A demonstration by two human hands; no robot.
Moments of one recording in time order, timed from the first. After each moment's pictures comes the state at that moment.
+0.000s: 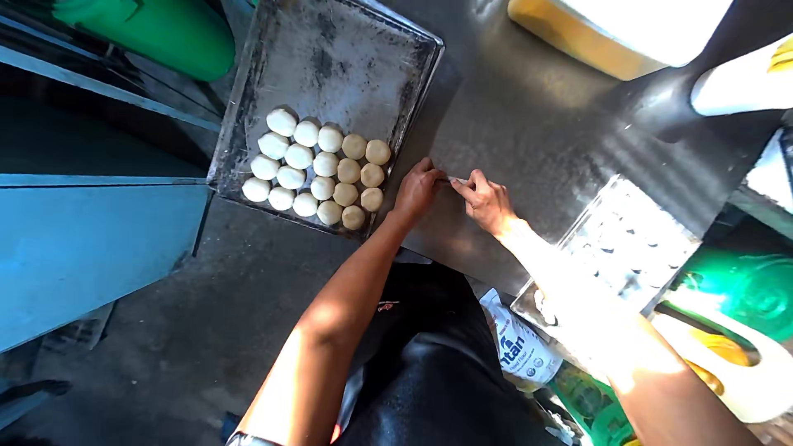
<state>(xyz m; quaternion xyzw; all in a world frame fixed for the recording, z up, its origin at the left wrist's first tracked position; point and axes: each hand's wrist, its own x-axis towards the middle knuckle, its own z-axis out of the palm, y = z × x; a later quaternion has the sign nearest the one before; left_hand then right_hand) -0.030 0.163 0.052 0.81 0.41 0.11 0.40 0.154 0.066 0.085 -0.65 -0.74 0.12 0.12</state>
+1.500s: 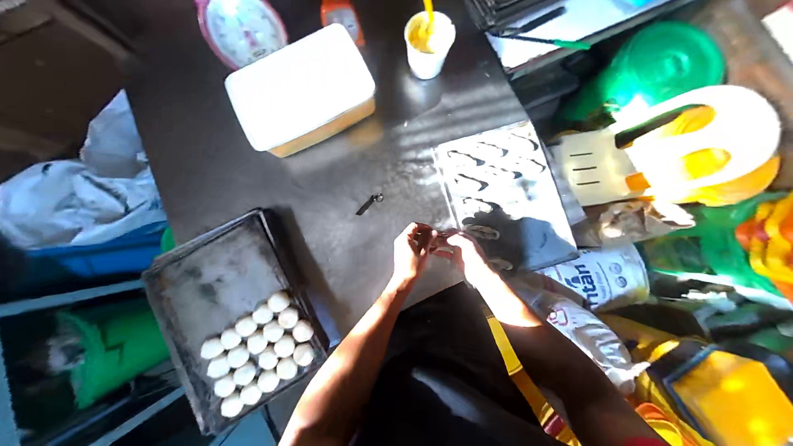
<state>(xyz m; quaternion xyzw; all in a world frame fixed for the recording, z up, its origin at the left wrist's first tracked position) 0.156 0.003 0.150 0.76 0.21 0.02 0.61 0.213 -0.151 0.132 -0.57 0.13 0.36 0.73</state>
